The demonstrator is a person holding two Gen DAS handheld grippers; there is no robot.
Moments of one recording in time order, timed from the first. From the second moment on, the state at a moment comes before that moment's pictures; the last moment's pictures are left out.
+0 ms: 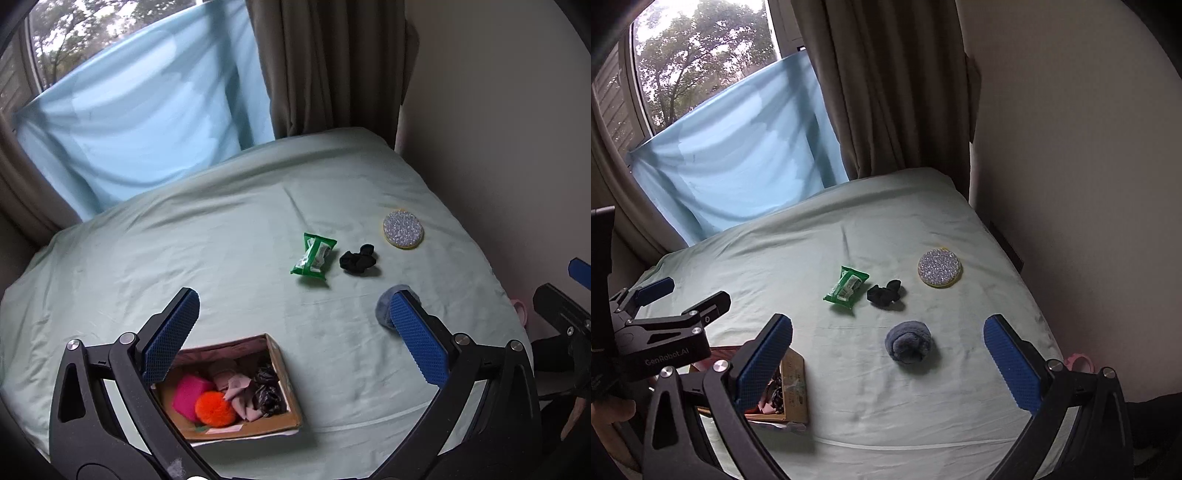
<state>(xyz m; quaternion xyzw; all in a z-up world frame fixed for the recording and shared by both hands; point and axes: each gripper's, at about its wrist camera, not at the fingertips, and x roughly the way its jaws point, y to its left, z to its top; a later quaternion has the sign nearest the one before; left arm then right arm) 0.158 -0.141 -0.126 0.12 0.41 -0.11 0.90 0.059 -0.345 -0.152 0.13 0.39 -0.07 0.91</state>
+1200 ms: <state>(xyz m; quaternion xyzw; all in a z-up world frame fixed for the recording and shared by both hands) 0.450 -0.223 -0.459 0.23 0.59 -0.19 0.75 0.210 -0.387 -0.454 0.32 0.53 -0.13 0.77</state>
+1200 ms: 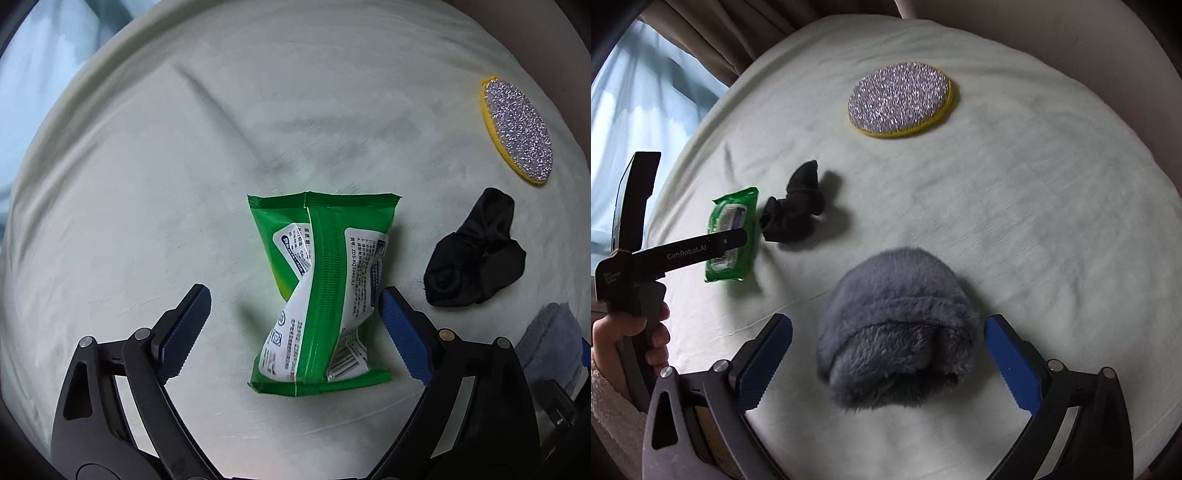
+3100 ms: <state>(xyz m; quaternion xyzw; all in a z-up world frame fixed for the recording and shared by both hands) 0.229 -0.127 -0.157 0.05 0.45 -0.14 0.88 0.127 -0.323 -0.153 0.13 0.40 0.03 0.91</state>
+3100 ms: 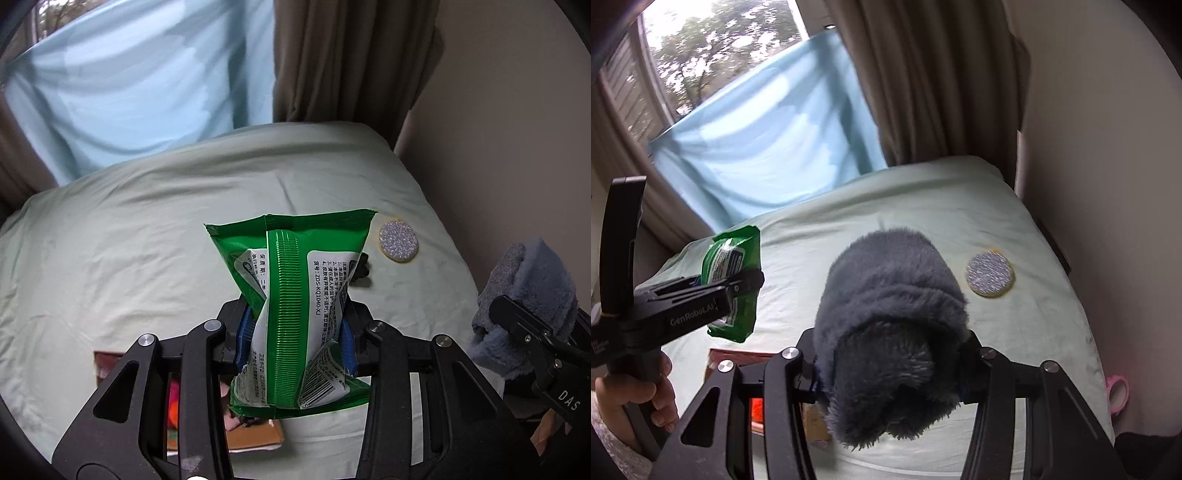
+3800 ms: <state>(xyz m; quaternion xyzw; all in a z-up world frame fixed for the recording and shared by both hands) 0.155 0.131 -0.181 -0.03 0.50 0.00 0.87 0.154 -0.079 -0.182 0.09 0.49 0.15 0.86</state>
